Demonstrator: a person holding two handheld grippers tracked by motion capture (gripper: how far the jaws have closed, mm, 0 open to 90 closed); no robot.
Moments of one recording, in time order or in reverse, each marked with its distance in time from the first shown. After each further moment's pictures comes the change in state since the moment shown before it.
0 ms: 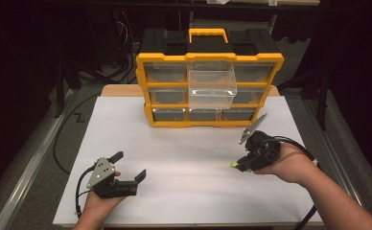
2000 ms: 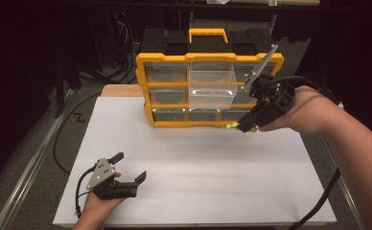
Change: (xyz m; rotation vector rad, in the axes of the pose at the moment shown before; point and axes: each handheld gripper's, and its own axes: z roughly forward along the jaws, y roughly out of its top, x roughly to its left) left arm -0.002 0.000 -0.002 0.003 -0.013 0.011; right arm 0.008 0.083 -0.130 -0.015 -0.005 -0.082
